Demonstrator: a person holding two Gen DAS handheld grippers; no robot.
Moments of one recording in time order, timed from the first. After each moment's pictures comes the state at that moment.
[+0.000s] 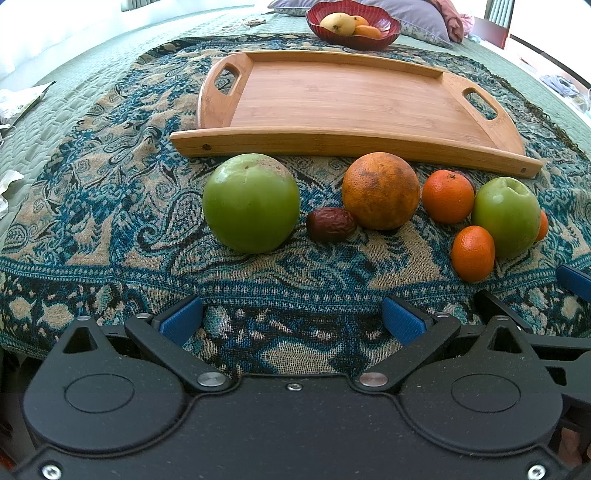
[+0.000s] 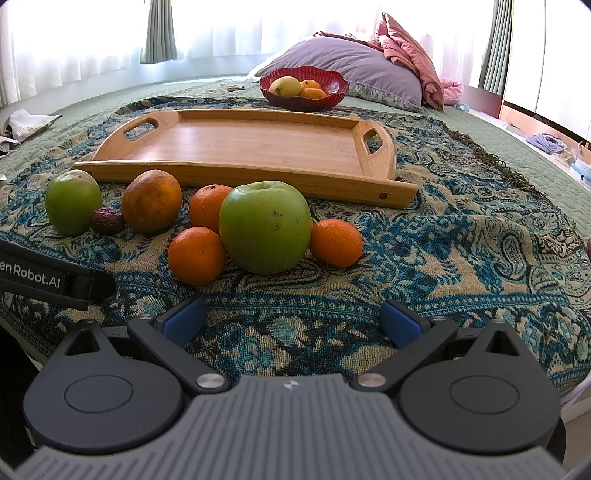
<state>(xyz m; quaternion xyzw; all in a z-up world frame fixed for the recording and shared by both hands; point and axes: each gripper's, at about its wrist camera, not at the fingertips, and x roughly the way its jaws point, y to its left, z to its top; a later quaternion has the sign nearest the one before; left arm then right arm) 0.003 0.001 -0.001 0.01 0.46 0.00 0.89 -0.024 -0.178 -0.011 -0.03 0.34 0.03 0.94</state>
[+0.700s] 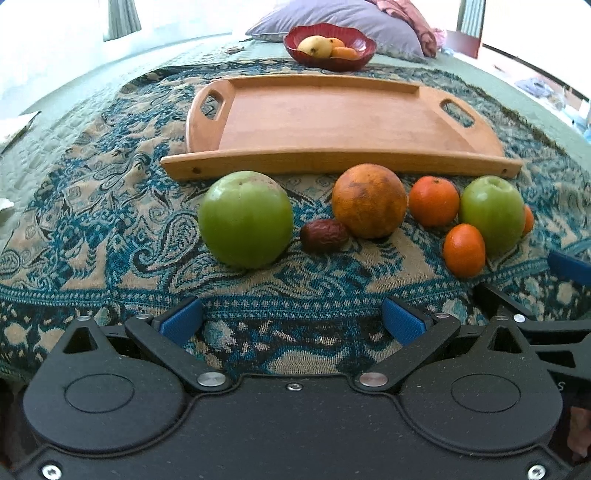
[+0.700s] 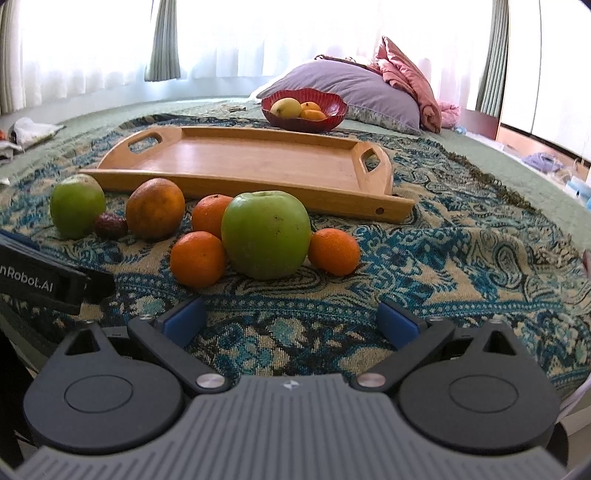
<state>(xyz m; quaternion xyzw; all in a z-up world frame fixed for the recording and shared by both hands) -0.008 0.009 -0.004 0.02 0.41 -0.04 0.91 -0.035 -0.178 -0.015 -0.04 0.30 0.03 0.95</state>
